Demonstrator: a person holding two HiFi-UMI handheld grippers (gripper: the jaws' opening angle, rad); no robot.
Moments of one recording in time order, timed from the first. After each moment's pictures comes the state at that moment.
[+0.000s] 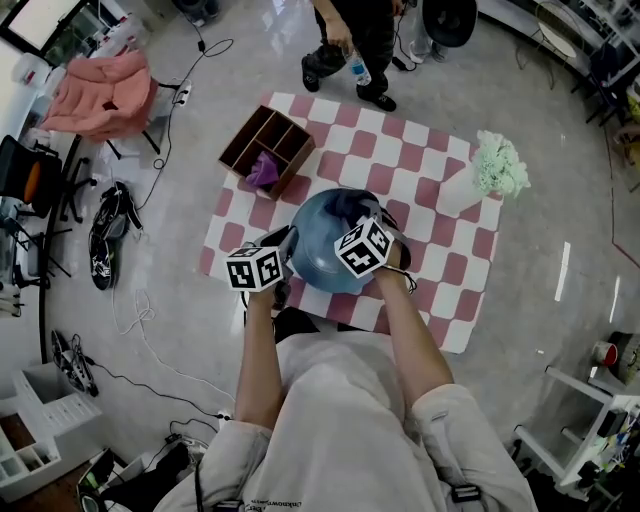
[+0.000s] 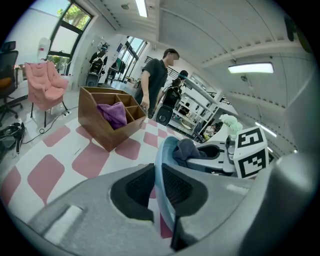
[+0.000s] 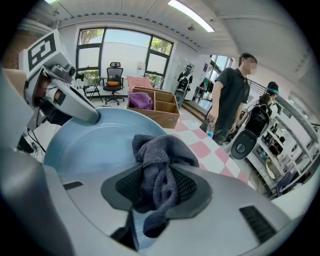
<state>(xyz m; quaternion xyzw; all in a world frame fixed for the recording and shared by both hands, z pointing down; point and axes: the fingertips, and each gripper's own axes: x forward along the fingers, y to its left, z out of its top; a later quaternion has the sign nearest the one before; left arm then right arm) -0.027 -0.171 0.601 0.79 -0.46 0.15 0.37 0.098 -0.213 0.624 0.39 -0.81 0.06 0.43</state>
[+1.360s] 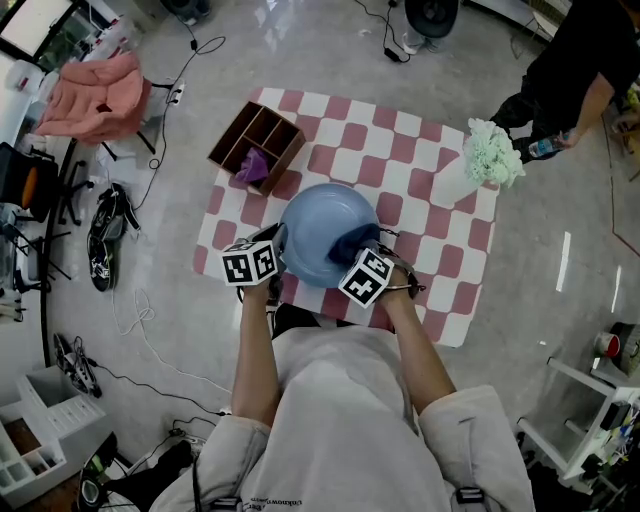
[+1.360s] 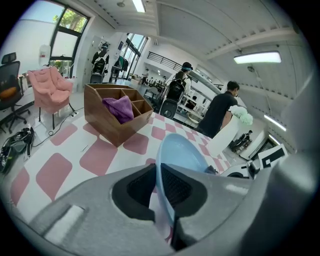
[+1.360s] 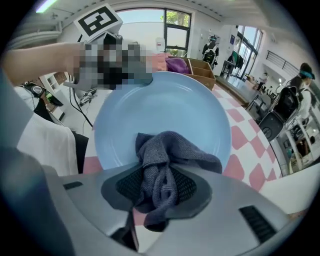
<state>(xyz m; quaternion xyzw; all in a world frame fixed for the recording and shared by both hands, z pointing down) -0.034 -0.170 0.620 0.76 -0.49 0.20 0.37 0.117 -0.092 0.673 0.24 -0.80 0.14 0.54</state>
